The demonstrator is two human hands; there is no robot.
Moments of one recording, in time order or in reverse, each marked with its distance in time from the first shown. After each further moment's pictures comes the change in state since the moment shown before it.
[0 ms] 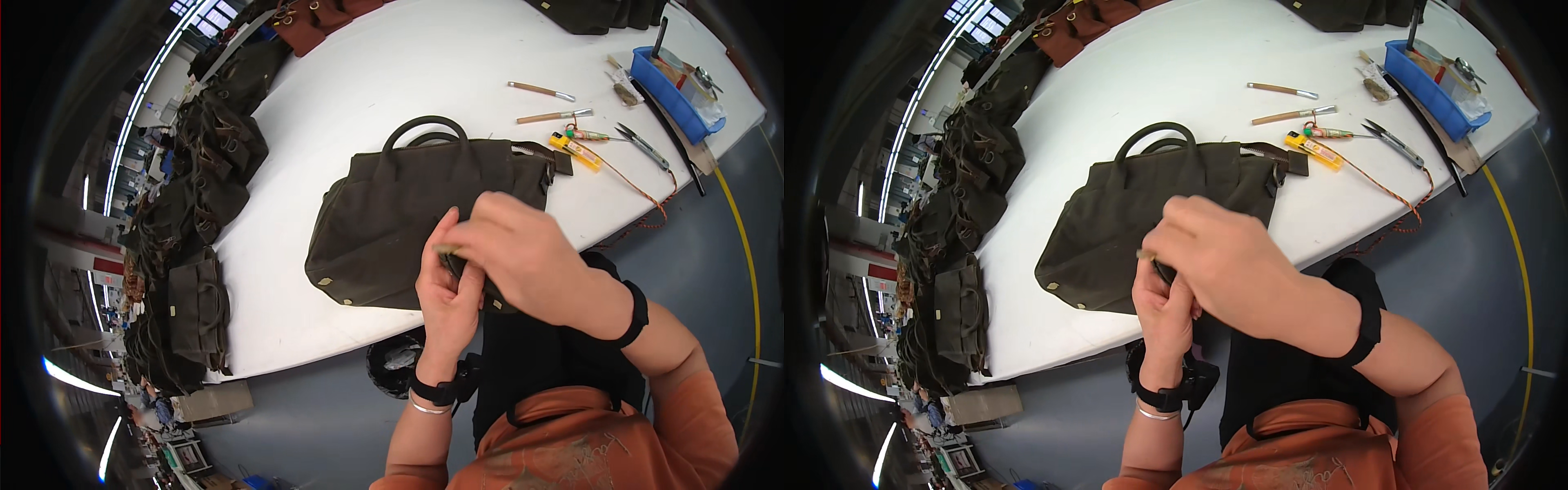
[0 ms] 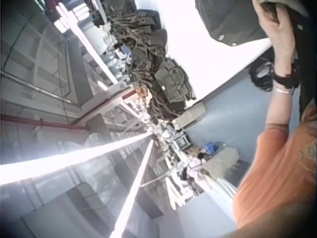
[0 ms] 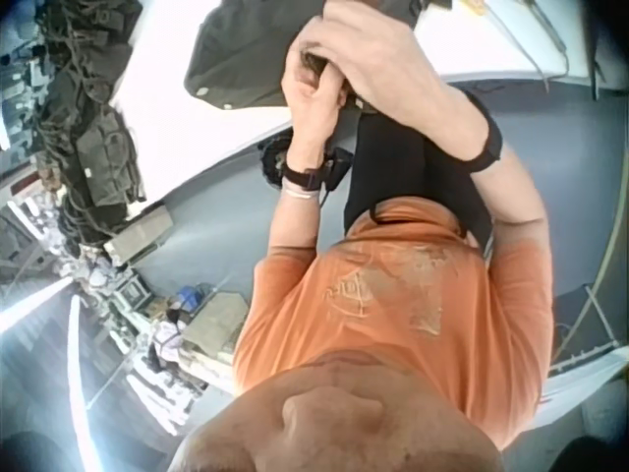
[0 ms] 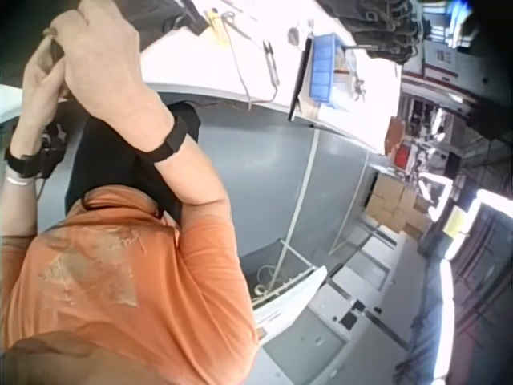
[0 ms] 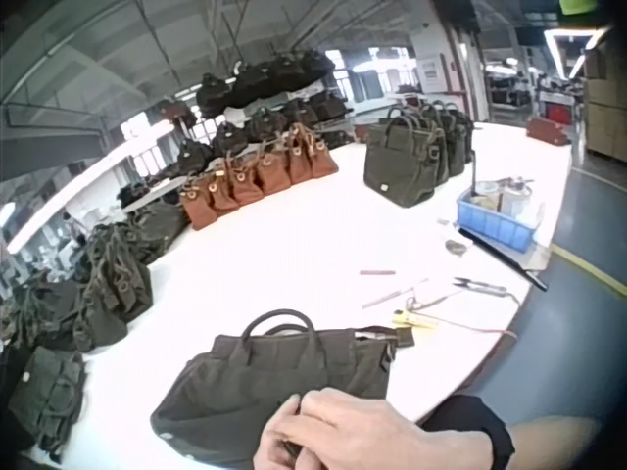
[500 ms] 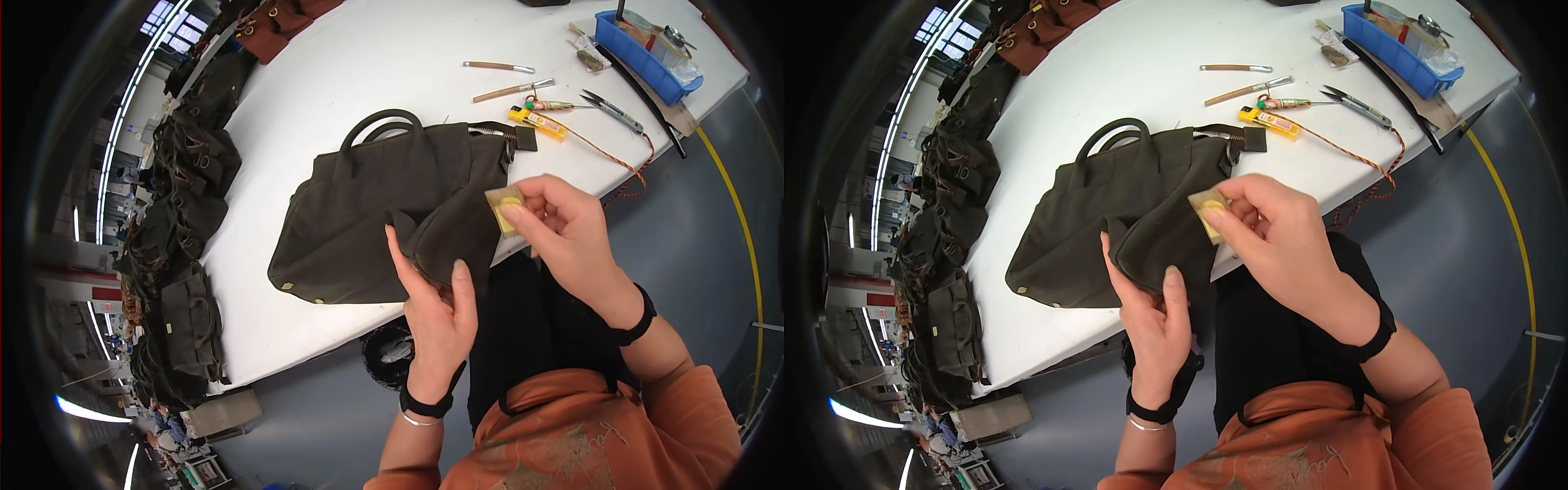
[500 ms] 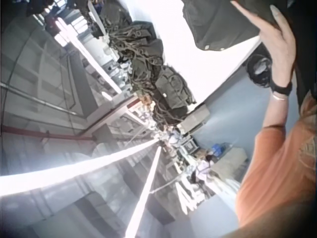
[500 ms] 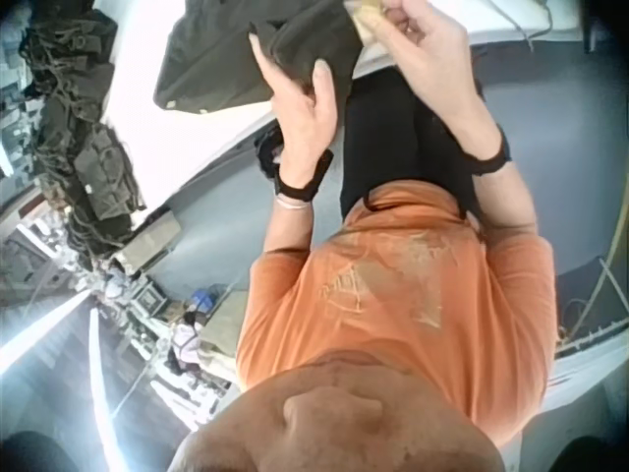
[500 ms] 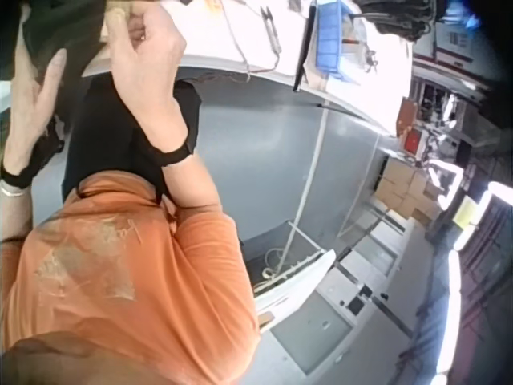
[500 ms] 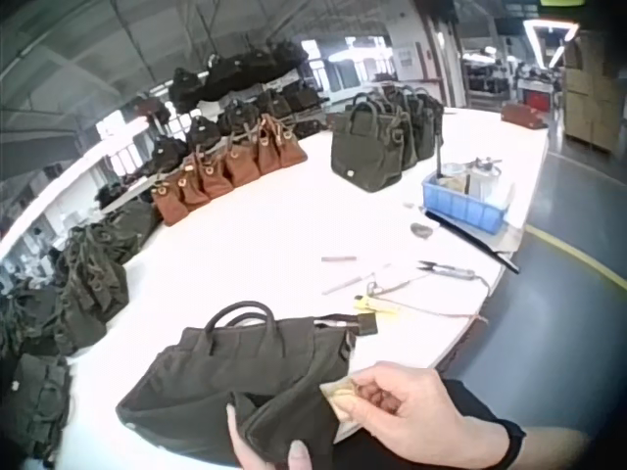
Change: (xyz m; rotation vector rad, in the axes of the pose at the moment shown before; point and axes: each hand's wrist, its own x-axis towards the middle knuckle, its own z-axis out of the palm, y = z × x) left_hand -0.029 -0.003 0.019 0.546 0.051 0.171; right_hand -0.062 0.011 -0.026 0.474 0.320 0.663
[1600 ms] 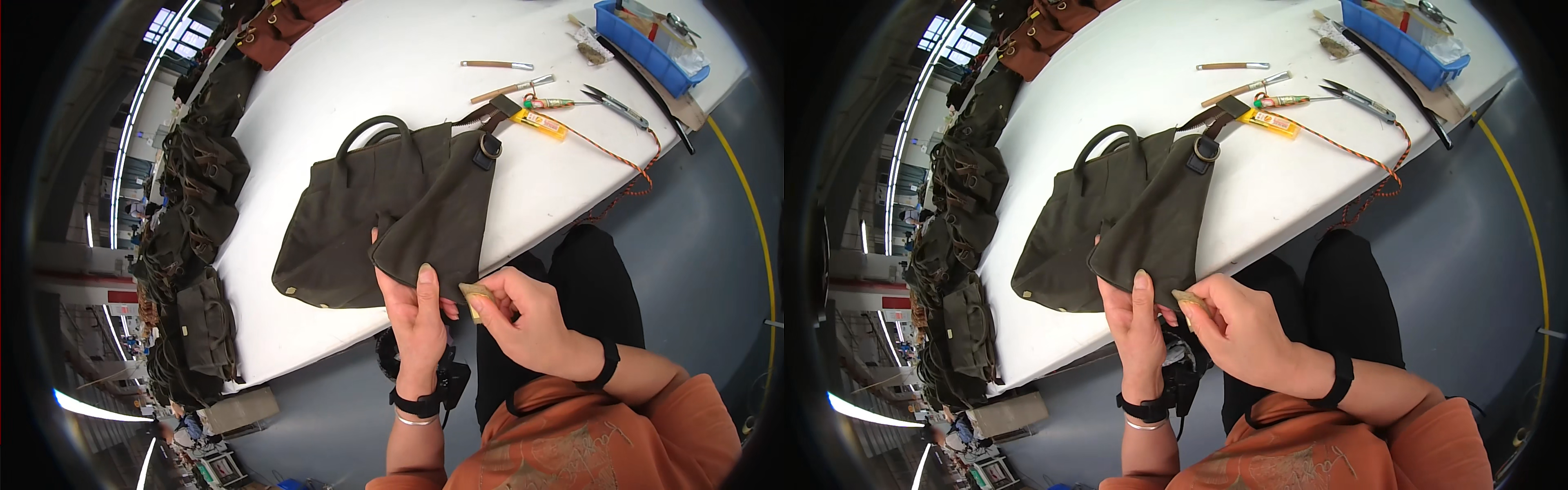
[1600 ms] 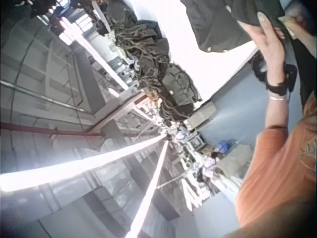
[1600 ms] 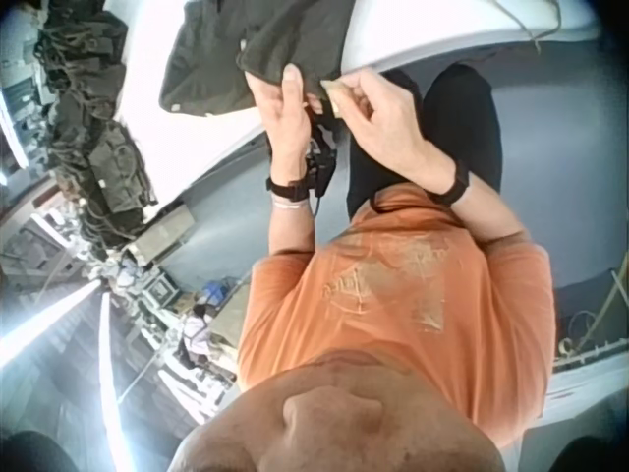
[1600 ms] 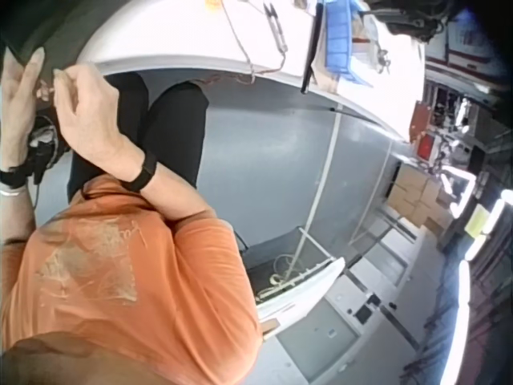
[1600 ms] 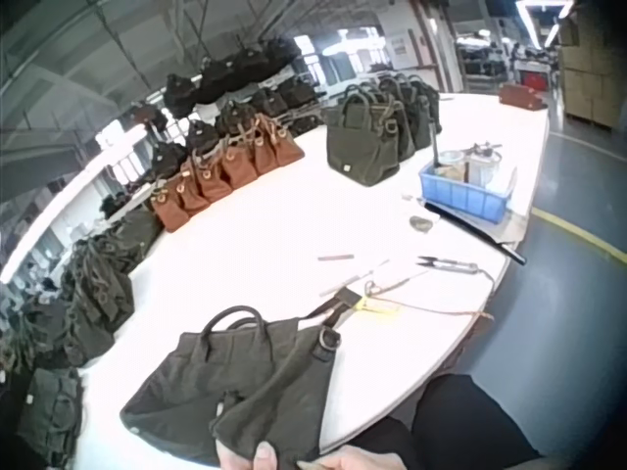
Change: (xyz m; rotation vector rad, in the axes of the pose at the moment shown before) left_hand 0.009 -0.002 -0.011 -0.402 0.005 -0.169; right_hand -0.059 0.016 0.041 -0.013 -0.027 -0.012
